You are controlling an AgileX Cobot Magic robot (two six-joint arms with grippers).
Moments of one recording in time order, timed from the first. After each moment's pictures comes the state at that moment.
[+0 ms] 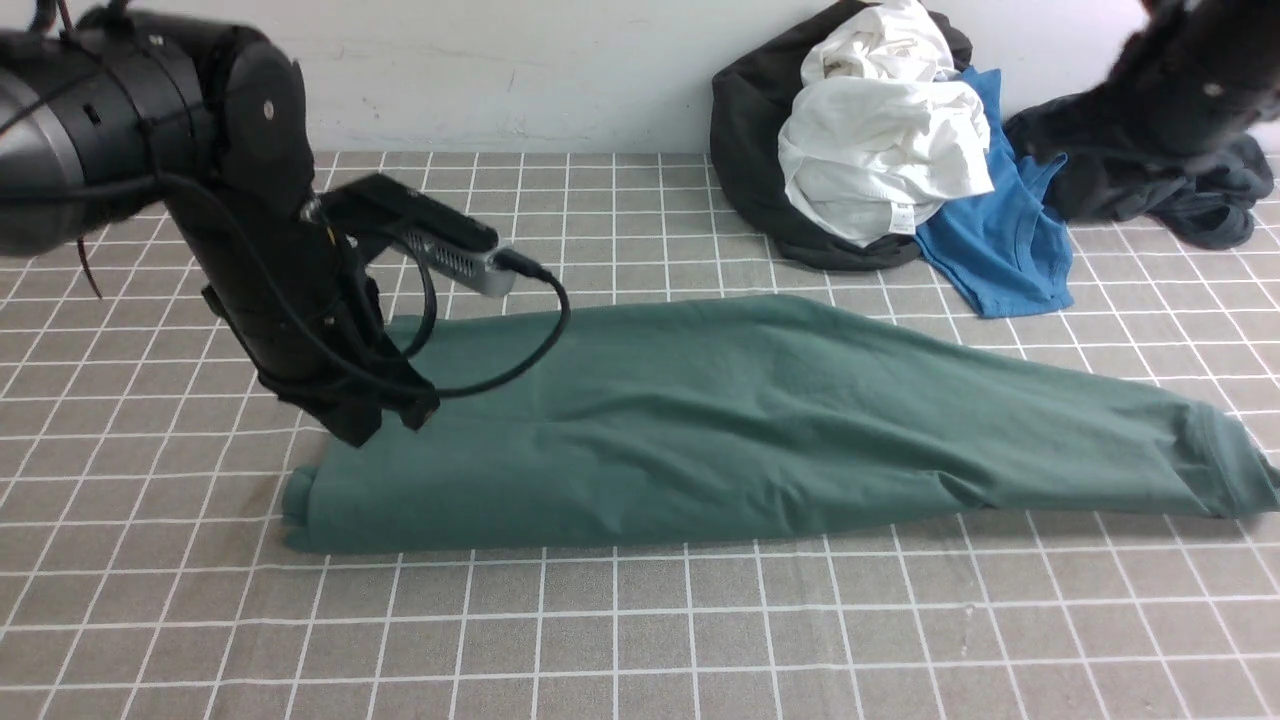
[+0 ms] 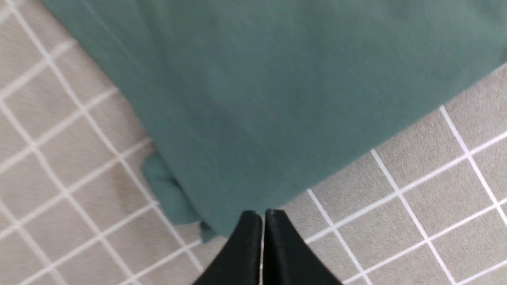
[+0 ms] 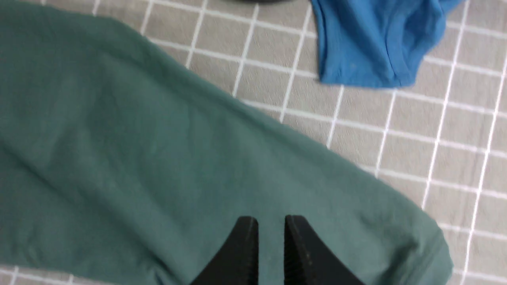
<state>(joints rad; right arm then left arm) 0.09 1.82 -1.77 0.06 1.24 -0.17 -0.26 1.76 -1.36 -0.05 1.07 0.29</state>
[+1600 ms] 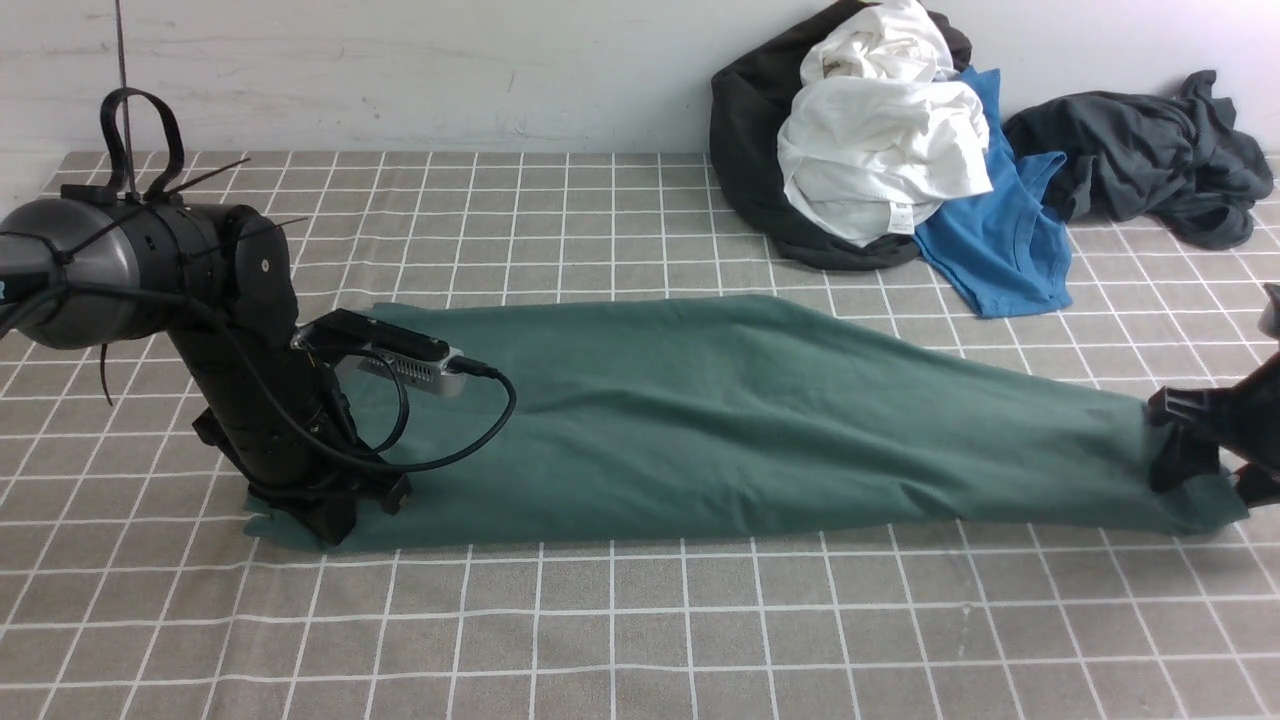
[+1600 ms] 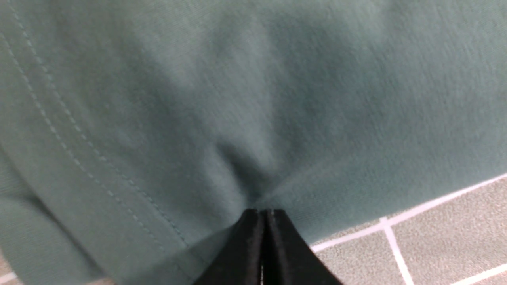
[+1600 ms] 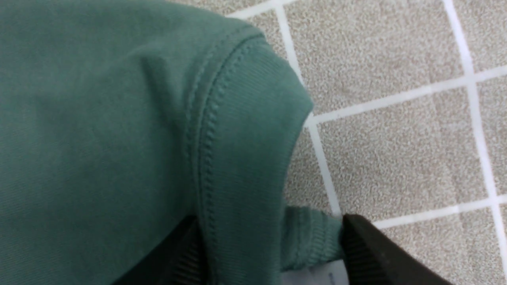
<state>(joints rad) -0.24 1.97 -1.23 0.25 0.78 -0.16 -0.13 1.94 -1.25 -0.10 0.89 0.30</state>
